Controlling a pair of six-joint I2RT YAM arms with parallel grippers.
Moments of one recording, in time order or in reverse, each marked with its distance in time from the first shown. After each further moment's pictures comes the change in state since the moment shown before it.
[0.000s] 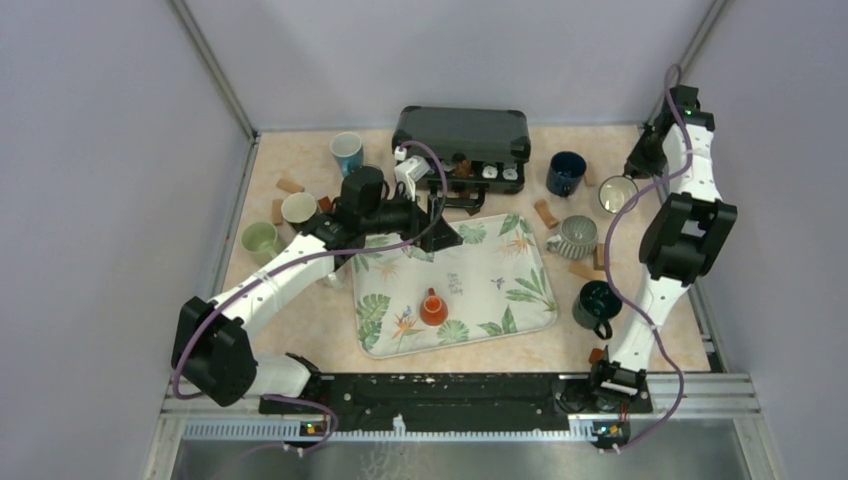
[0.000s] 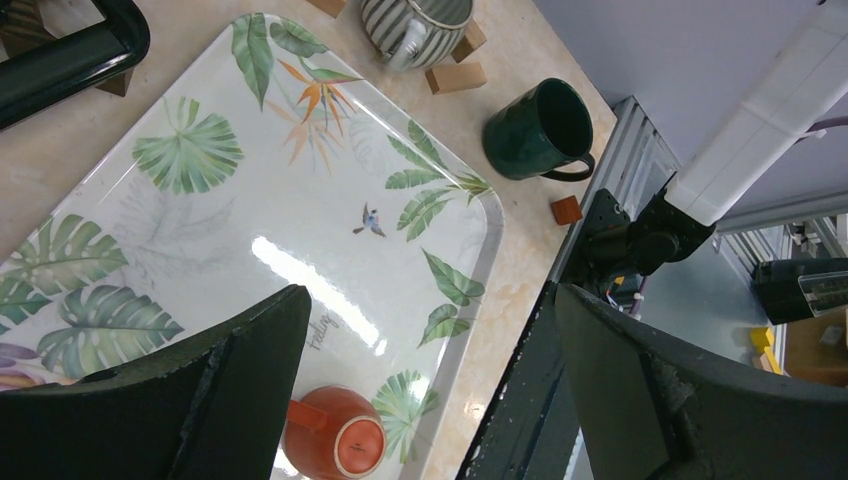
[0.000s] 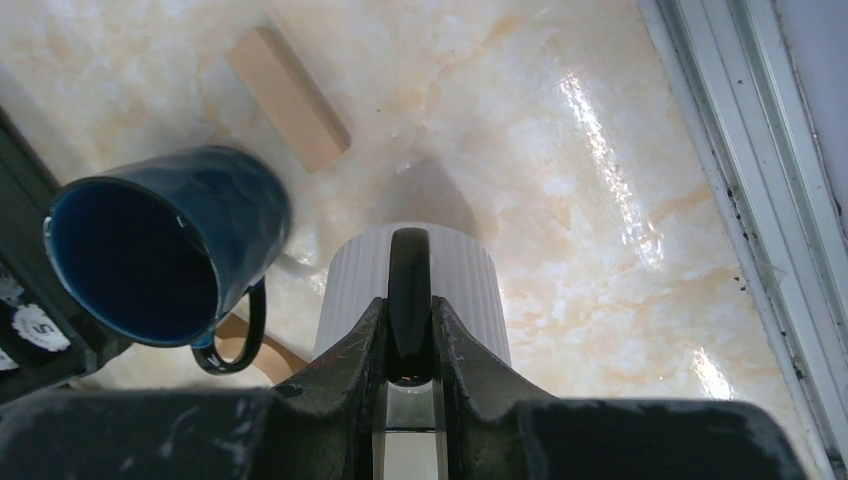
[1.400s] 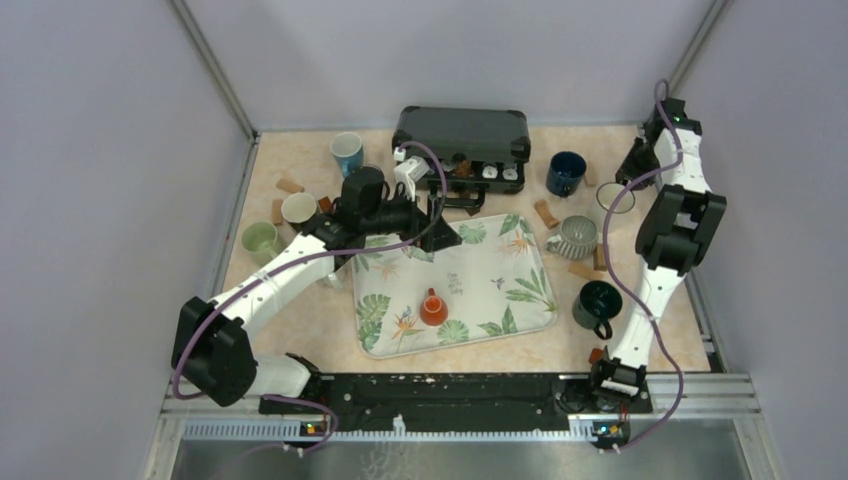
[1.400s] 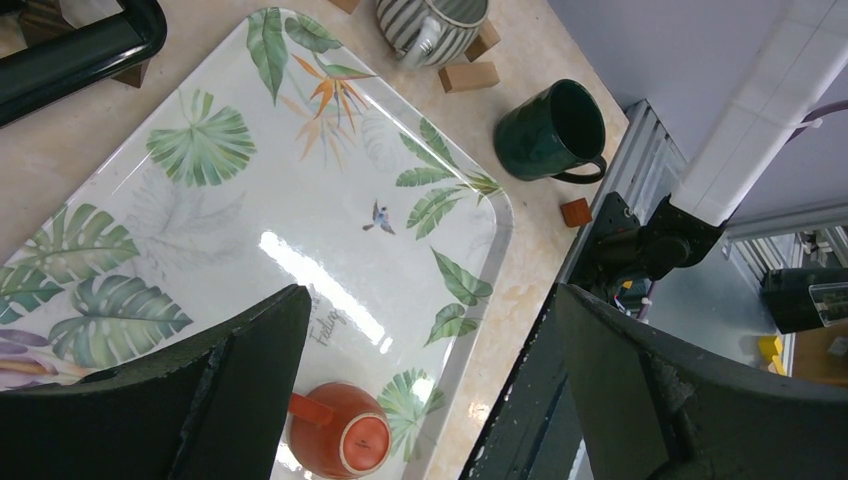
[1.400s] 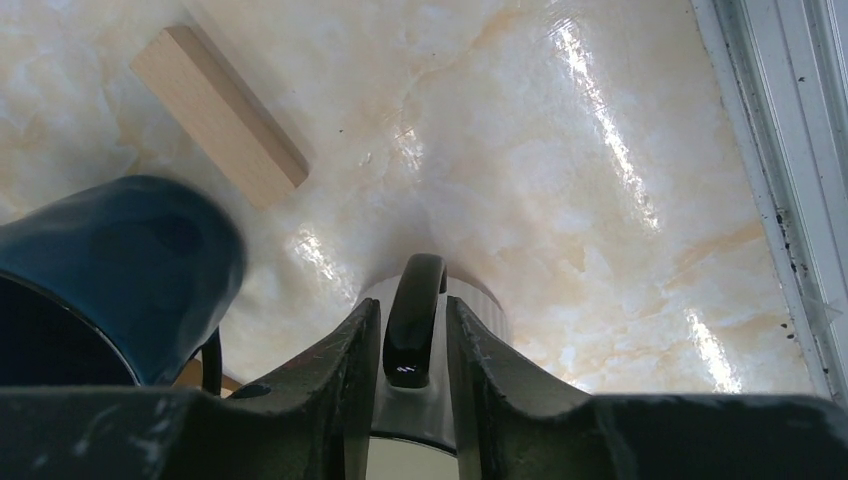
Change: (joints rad) left arm -0.001 0.000 -0.001 -0.013 -0.027 0.000; right arm -0.005 0.154 0.046 -0.008 0.003 -0.010
